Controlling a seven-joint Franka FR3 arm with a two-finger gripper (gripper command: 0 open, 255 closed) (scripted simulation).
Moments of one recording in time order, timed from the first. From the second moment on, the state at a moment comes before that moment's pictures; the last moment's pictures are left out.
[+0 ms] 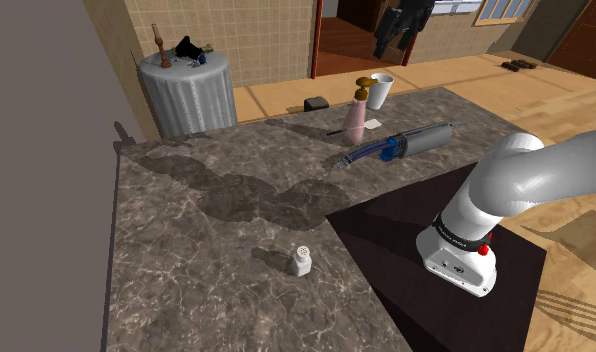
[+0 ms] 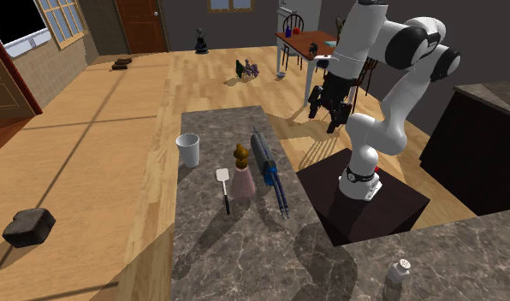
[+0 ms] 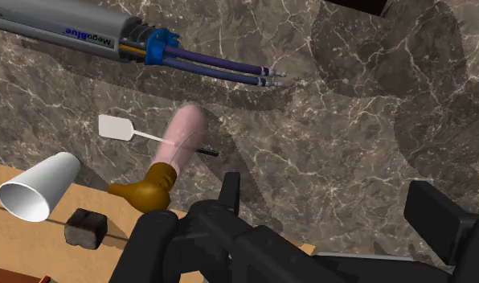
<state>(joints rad) 0.01 -0.82 0.02 -2.30 -0.06 1.71 0.16</state>
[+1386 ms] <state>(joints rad) 0.01 -0.23 -0.27 -2.09 -0.20 1.95 -0.38</state>
